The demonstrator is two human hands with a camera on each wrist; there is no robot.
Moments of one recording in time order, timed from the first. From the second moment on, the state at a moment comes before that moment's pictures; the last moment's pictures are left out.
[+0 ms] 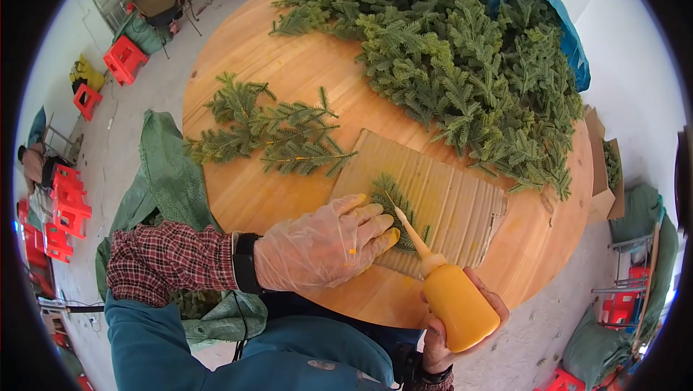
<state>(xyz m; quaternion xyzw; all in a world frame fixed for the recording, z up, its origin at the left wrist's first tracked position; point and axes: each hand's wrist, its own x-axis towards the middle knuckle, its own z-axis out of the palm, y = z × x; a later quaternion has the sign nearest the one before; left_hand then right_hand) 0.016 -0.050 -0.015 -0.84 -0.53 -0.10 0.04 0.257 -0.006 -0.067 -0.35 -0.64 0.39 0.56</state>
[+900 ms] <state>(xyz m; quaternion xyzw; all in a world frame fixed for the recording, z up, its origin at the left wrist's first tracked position) 0.018 -0.052 -0.021 -0.83 -0.55 -0.06 0.04 0.312 -0.025 -0.043 -0.44 -0.64 0.39 0.50</state>
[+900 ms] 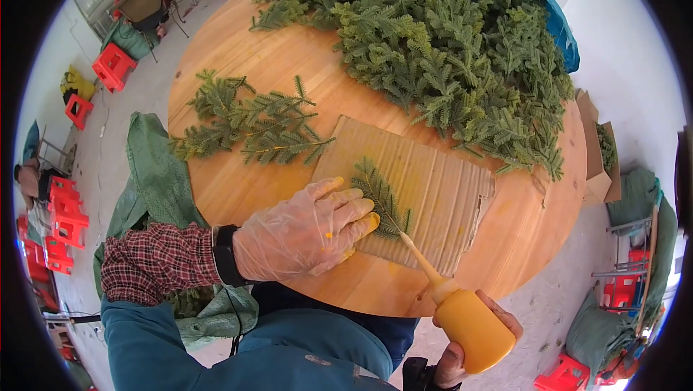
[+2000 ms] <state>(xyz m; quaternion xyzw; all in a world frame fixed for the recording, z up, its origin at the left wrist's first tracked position) -0.041 -0.024 0.038 -0.73 -0.60 -0.05 0.32 0.321 0.004 -0.080 -0.27 -0.35 0.66 0.61</state>
